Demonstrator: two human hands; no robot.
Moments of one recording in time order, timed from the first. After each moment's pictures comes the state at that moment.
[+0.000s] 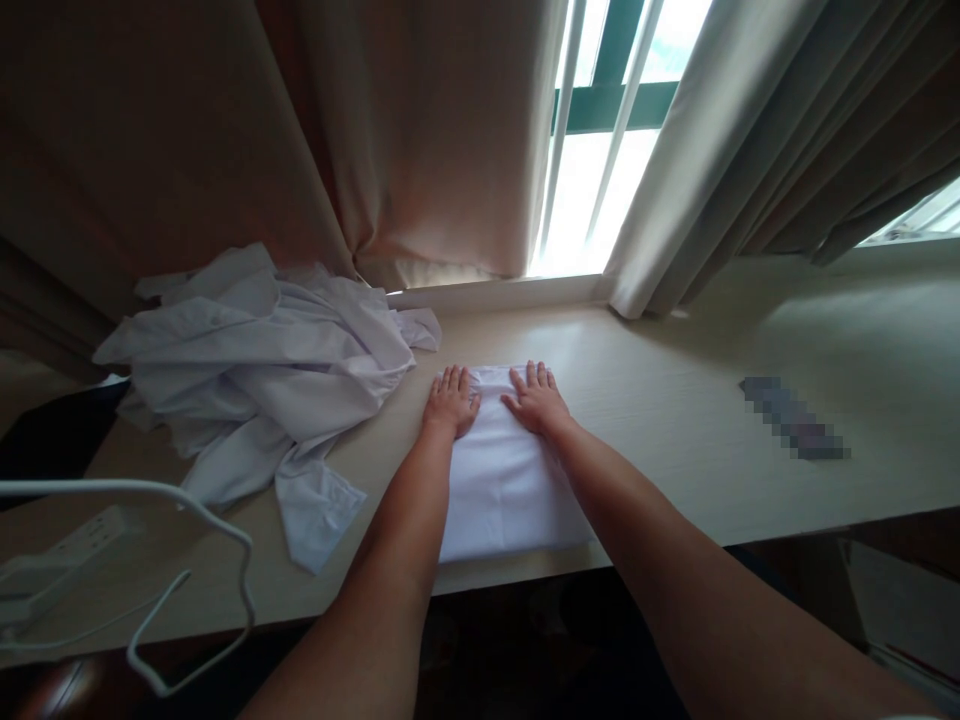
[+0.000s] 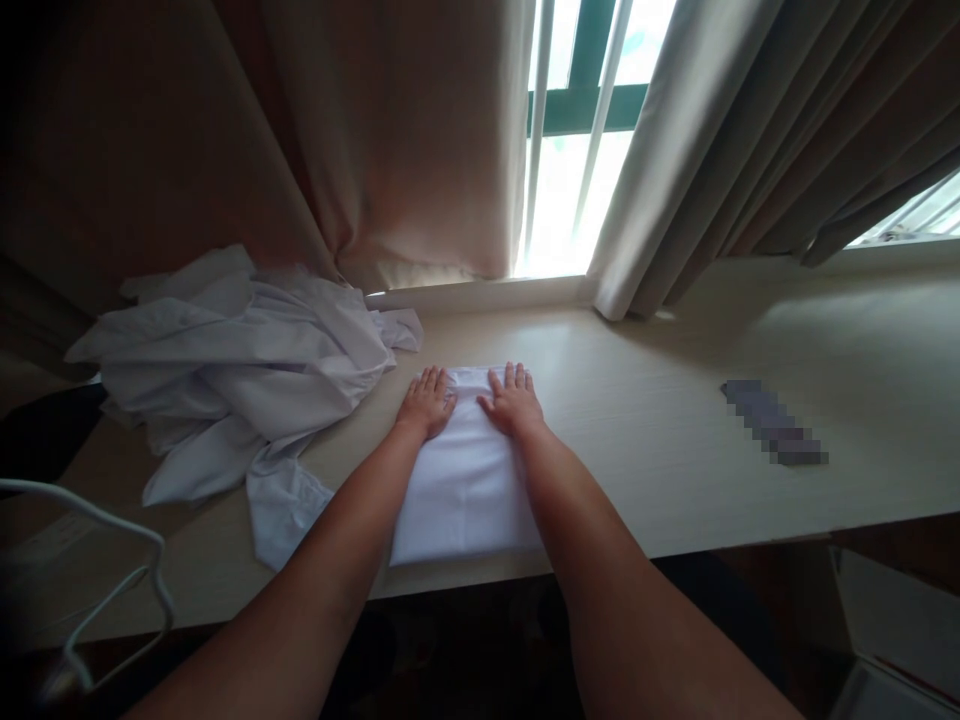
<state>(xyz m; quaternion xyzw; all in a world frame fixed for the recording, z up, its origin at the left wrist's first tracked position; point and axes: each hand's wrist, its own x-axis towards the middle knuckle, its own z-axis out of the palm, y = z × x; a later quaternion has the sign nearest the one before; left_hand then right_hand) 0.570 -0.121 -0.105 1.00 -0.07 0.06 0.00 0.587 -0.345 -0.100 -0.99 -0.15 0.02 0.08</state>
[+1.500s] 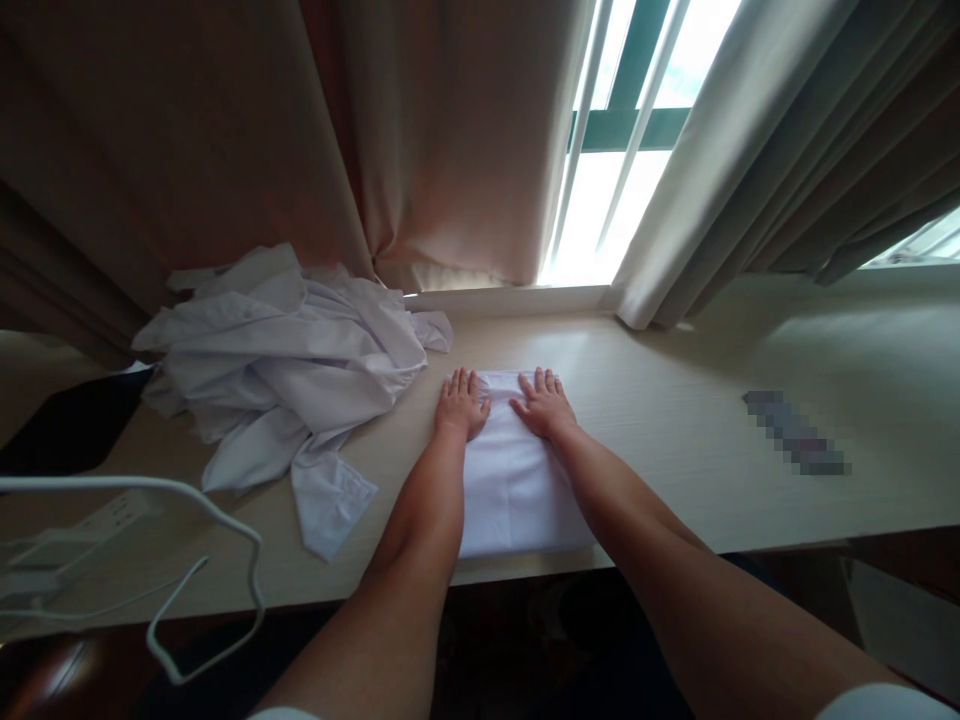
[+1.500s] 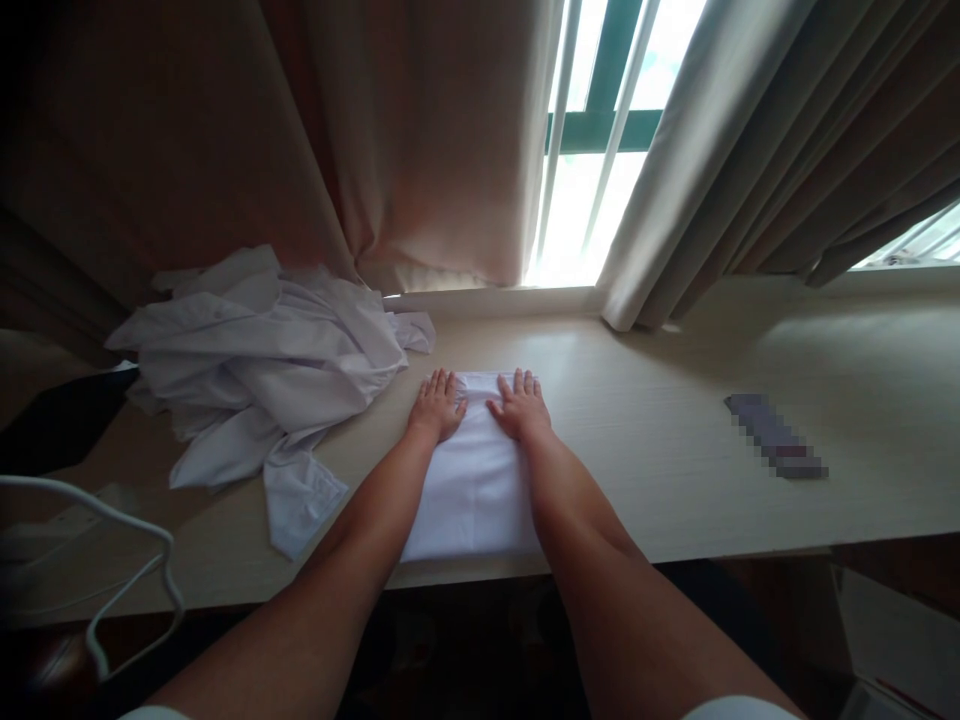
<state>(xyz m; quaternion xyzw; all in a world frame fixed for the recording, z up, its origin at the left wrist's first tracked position) 0.551 -0.128 -0.092 1.00 -0.04 0.07 0.03 0.577 -0.342 -0.095 -0.99 -0.14 0.03 0.08</state>
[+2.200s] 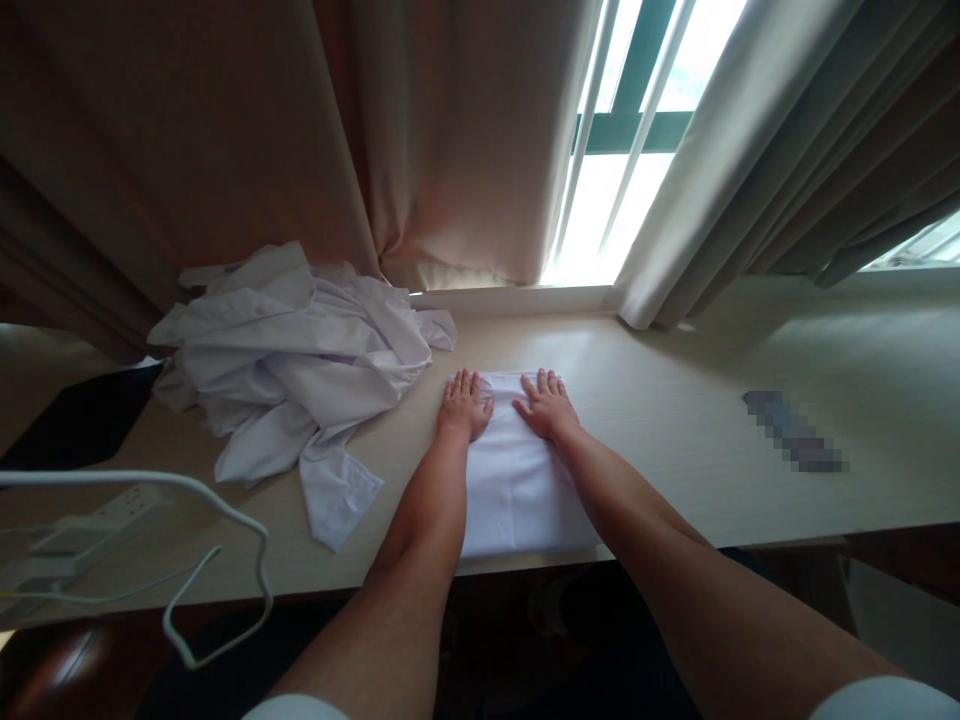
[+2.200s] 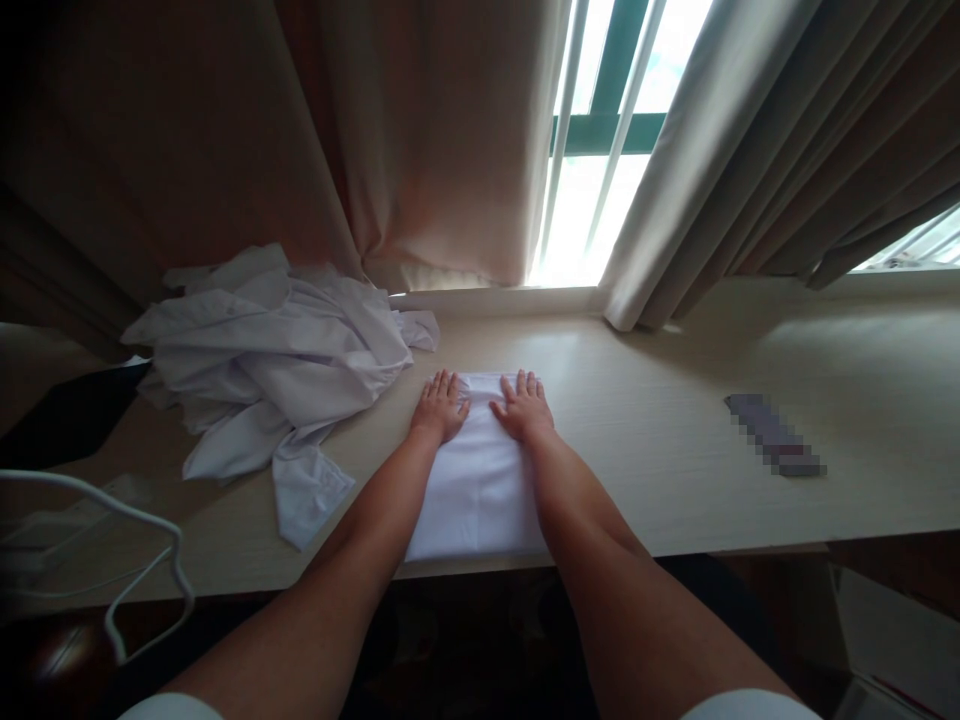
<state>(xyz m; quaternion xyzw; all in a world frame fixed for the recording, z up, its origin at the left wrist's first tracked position) 0.537 -0.127 -0.090 1.00 -0.04 0.07 0.04 0.564 -0.341 -0.093 -0.99 -0.14 0.03 0.07</state>
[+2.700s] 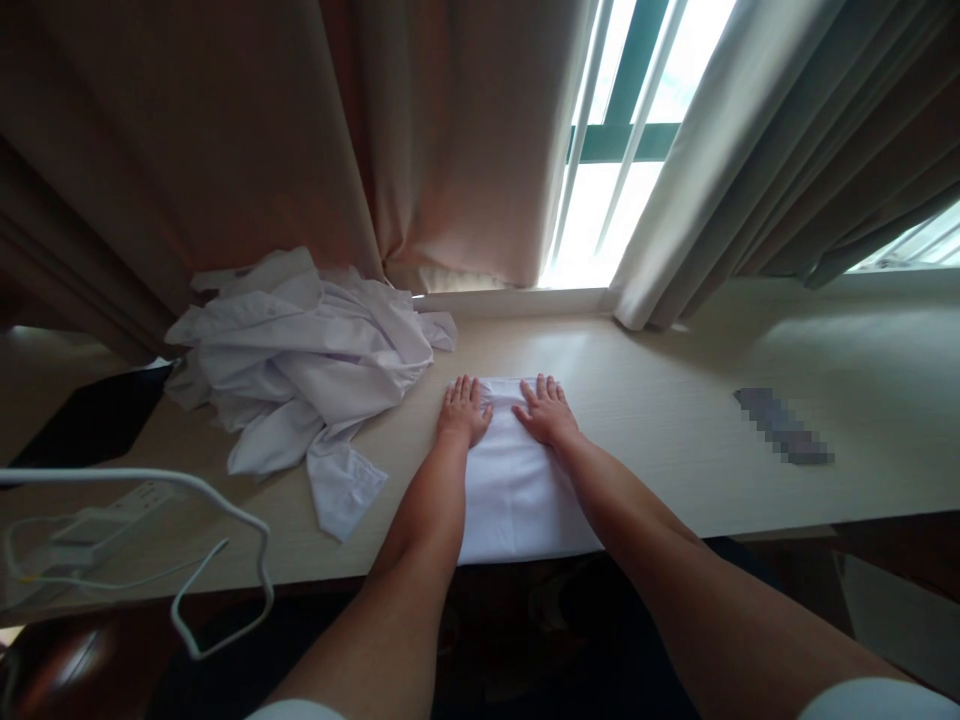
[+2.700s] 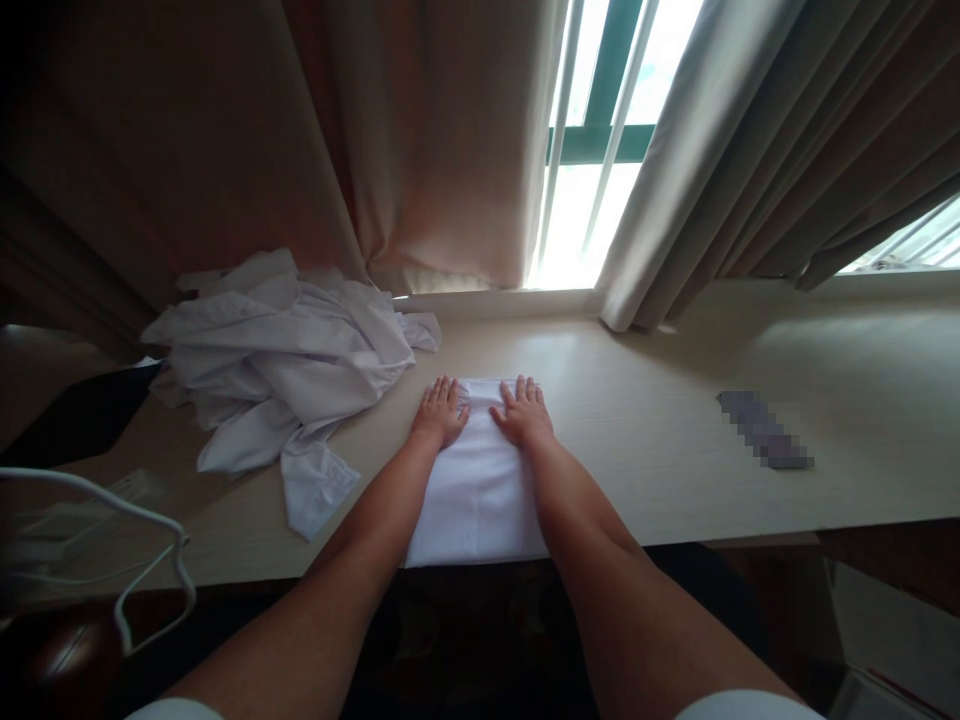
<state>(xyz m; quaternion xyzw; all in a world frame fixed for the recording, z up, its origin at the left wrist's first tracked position) 0.517 -0.125 -0.094 1.00 -0.04 0.06 0.04 0.539 -0.342 -0.092 -0.99 -0.14 0.03 0.07</state>
